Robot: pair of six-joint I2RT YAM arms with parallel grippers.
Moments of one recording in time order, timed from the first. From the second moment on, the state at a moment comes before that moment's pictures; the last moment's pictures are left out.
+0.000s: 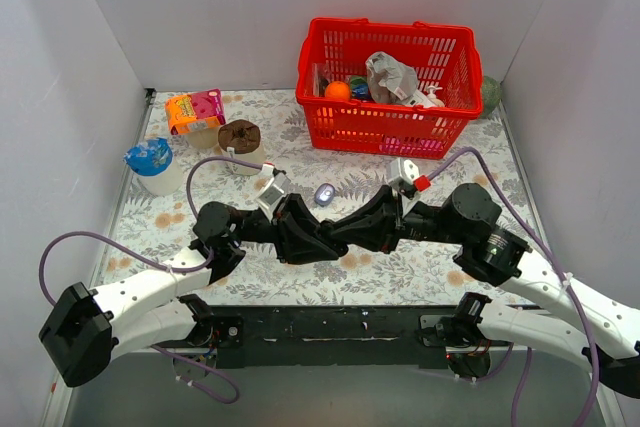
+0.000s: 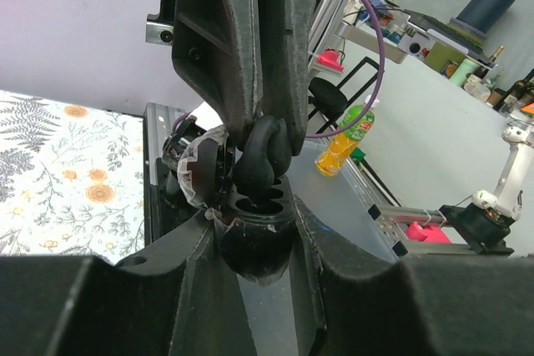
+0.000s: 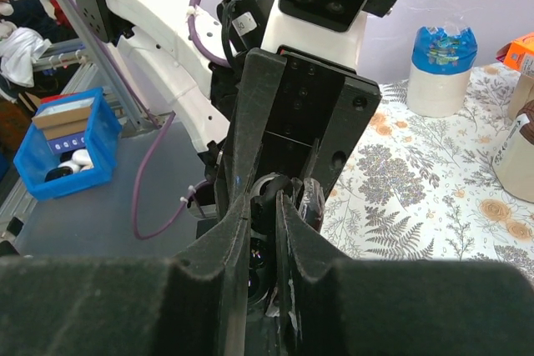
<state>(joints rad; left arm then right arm) -0.81 0.99 0.51 0.96 0.91 -0.79 0.99 0.78 0.84 0.08 -0.54 0.26</state>
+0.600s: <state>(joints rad) -0.81 1.00 0.51 0.91 0.92 -0.77 1.00 0.80 0.86 0.00 -0.54 0.20</state>
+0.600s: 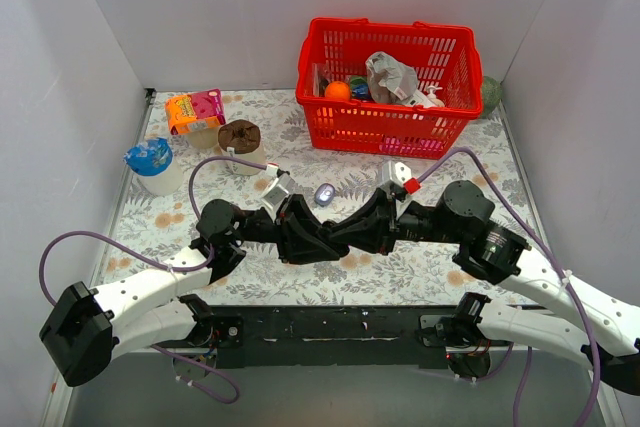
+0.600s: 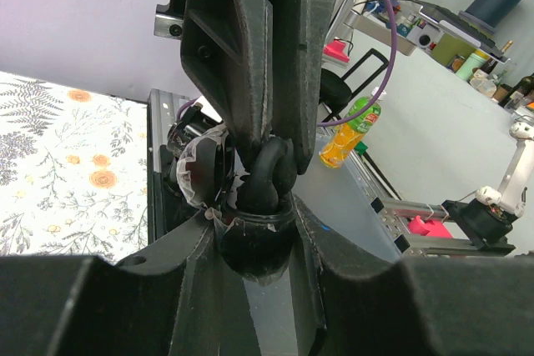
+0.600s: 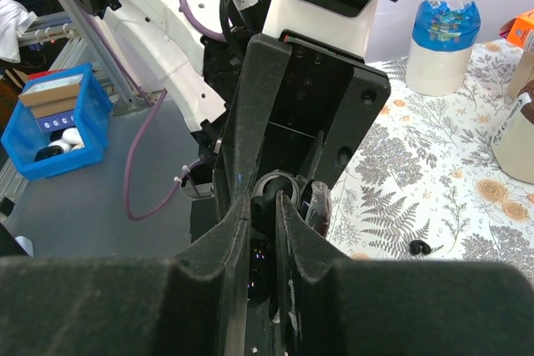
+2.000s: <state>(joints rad) -0.81 1.02 0.53 0.86 0.93 -0.72 1.00 0.86 0.99 -0.26 -0.57 0.02</state>
